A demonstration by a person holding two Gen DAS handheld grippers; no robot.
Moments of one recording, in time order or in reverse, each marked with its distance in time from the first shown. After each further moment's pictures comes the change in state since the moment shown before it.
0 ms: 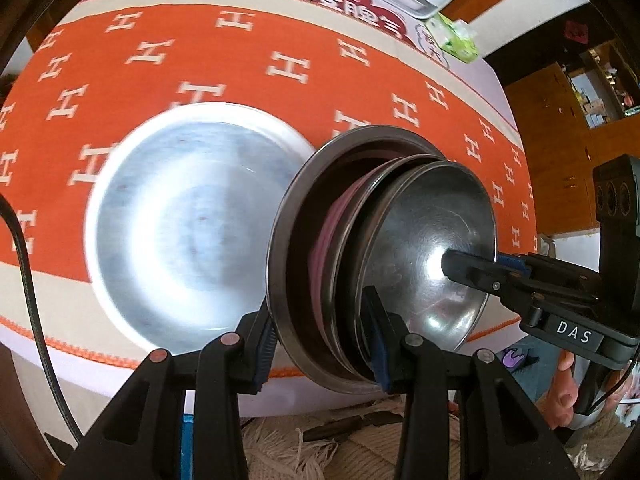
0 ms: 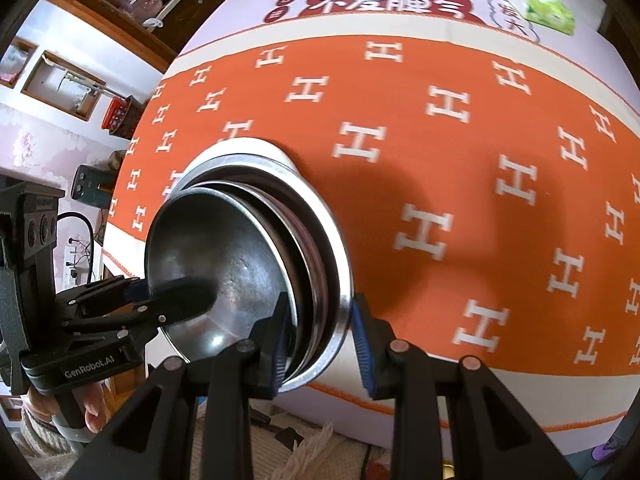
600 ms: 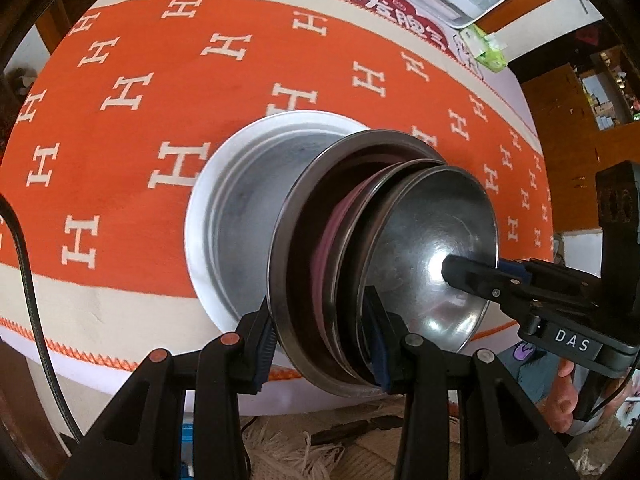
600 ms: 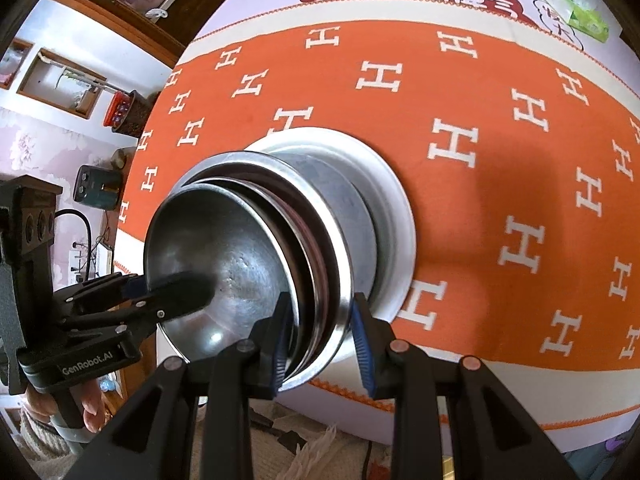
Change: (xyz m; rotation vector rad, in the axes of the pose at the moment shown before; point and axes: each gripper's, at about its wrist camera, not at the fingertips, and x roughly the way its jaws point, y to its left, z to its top) left arm -0.018 0.090 0.020 0.002 0.040 0.034; right arm 0.048 0.077 0.018 0.031 0.033 0.010
